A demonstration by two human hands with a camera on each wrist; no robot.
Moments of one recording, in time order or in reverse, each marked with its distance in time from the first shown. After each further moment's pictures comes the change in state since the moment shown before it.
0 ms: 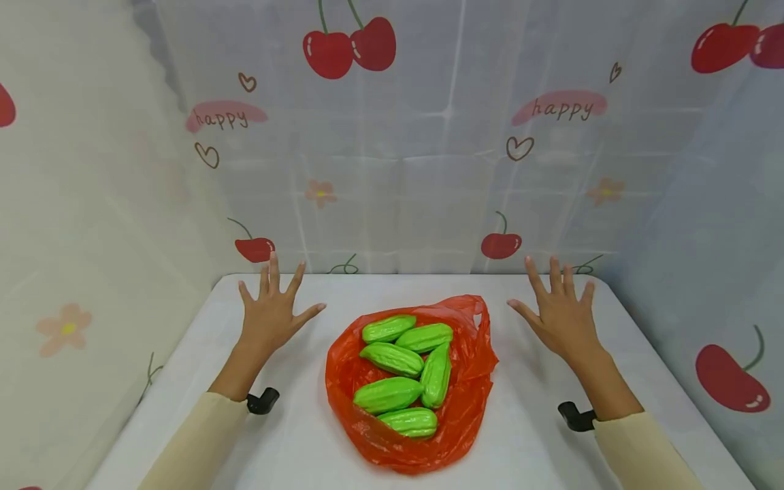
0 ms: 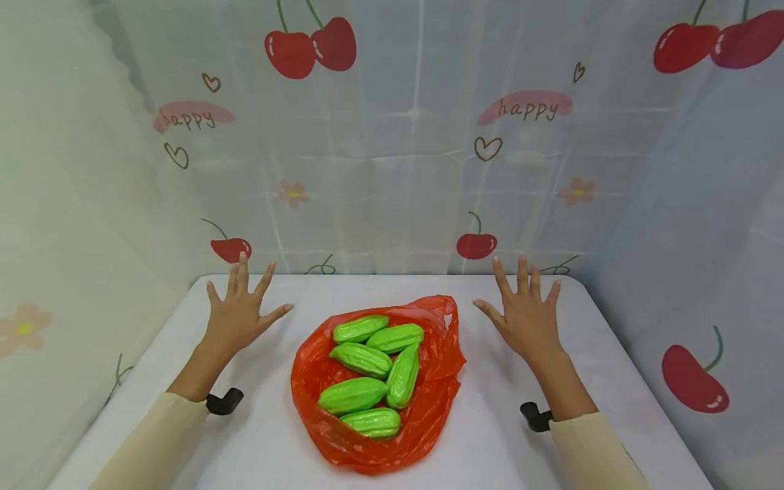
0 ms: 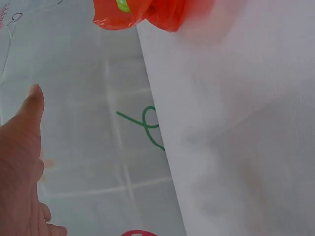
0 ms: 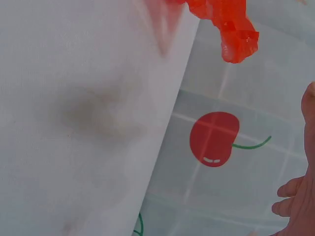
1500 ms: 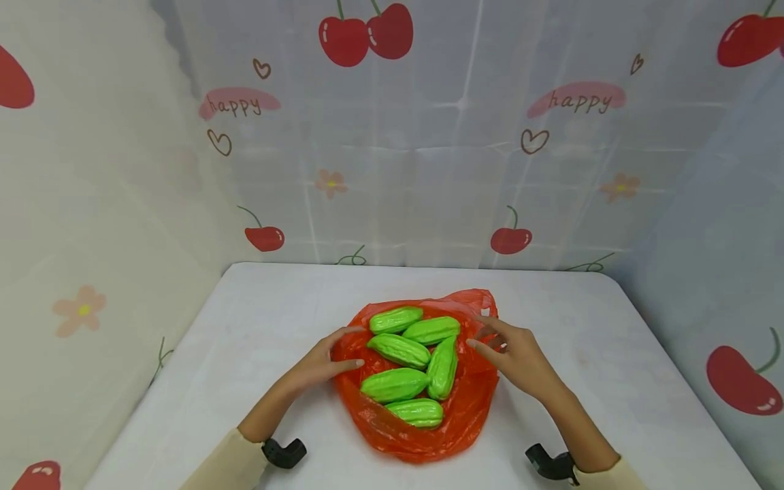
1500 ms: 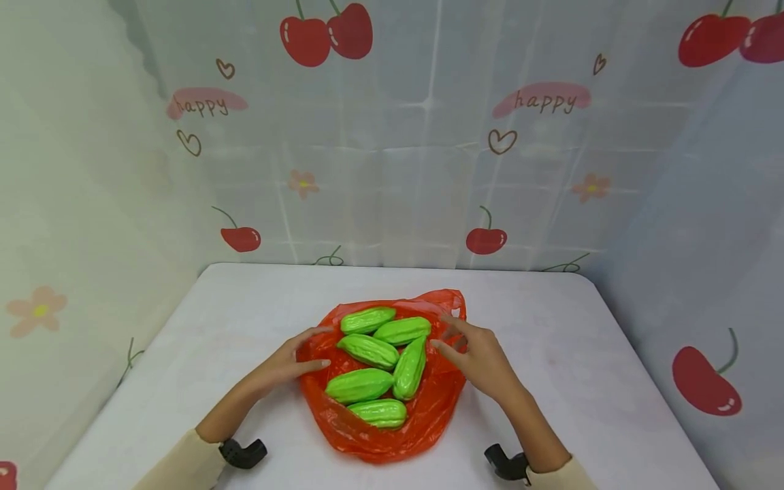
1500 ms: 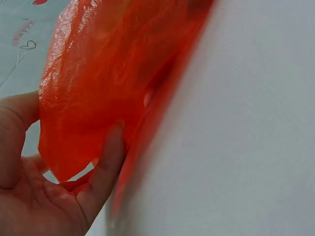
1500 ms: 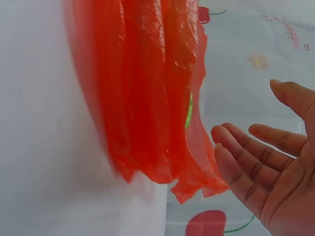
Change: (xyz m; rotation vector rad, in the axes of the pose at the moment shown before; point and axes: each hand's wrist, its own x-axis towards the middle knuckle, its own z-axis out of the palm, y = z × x) left_hand -0.074 0.059 0.044 -1.154 -0.518 -0.047; right_hand -0.048 -0.088 0.008 0.700 -0.214 -0.068
